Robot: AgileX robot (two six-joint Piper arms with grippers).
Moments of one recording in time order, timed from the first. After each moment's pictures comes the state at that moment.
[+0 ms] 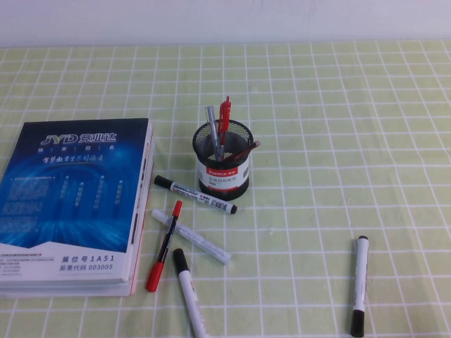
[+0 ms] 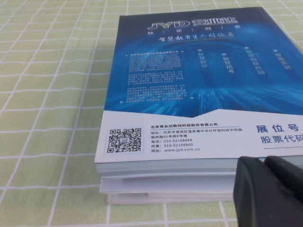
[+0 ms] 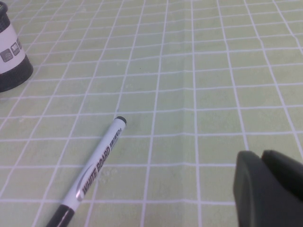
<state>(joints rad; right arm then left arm) 0.12 -0.01 0.03 0.14 0.38 0.03 -0.15 -0.01 0.02 0.18 0.38 -0.13</state>
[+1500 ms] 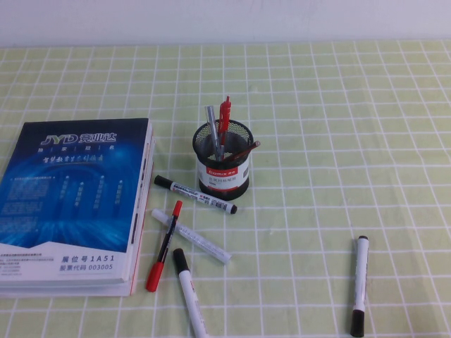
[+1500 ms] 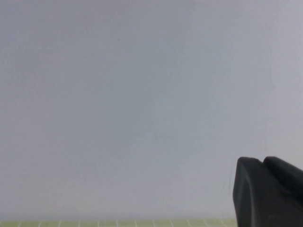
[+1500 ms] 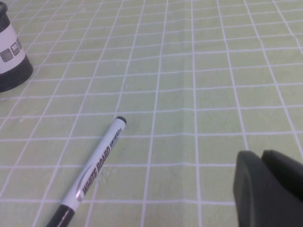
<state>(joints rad) 0.12 -0.01 0.03 0.14 0.38 0.03 -0.15 0.05 -0.04 0.20 -0.29 -0.24</state>
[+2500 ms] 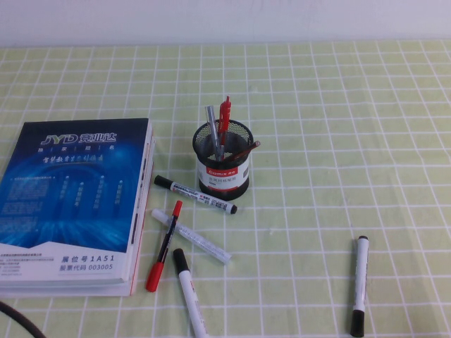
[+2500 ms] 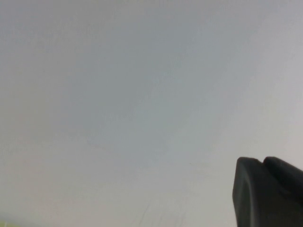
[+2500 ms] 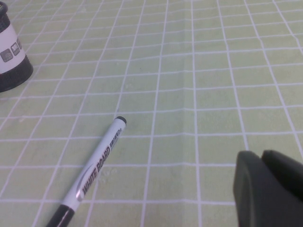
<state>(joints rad) 0.12 -0.01 0.03 0.14 0.38 0.03 -0.15 0.55 -0.16 0.20 -0.71 -0.62</state>
